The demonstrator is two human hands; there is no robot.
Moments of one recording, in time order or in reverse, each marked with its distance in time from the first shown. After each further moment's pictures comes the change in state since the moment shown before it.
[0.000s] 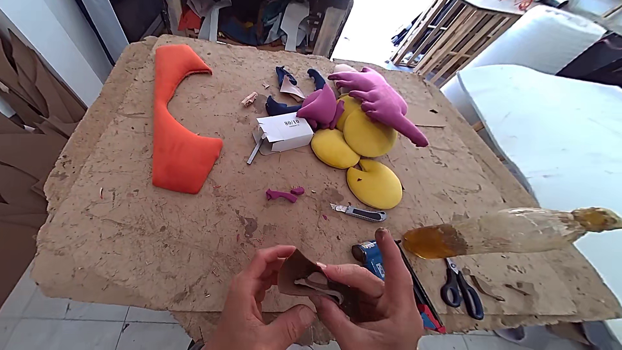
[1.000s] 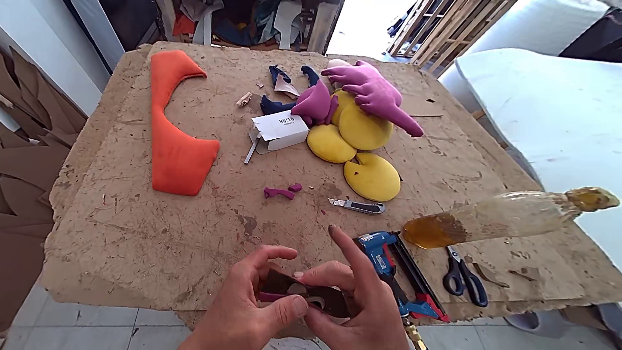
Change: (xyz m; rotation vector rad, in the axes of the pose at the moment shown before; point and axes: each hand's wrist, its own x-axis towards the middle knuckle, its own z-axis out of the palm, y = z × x) left_hand 0.008 0.028 -0.011 0.047 -0.156 -0.320; right_hand 0.001 -0.001 -0.008 0.013 -0.259 0.022
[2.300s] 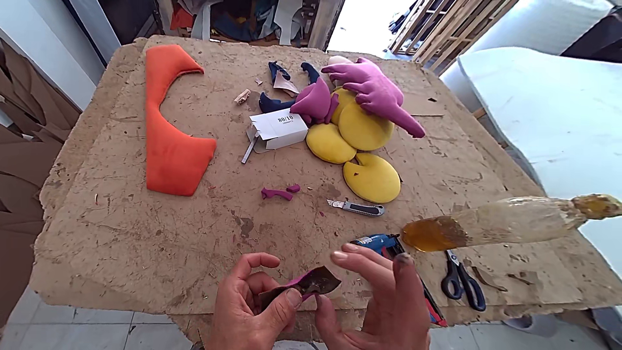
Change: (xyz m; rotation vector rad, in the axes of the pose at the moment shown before) left_hand -0.004 0.001 0.032 -0.206 0.344 -0.059; right_hand -0.001 0.006 -0.003 -0.382 0.327 -0.192
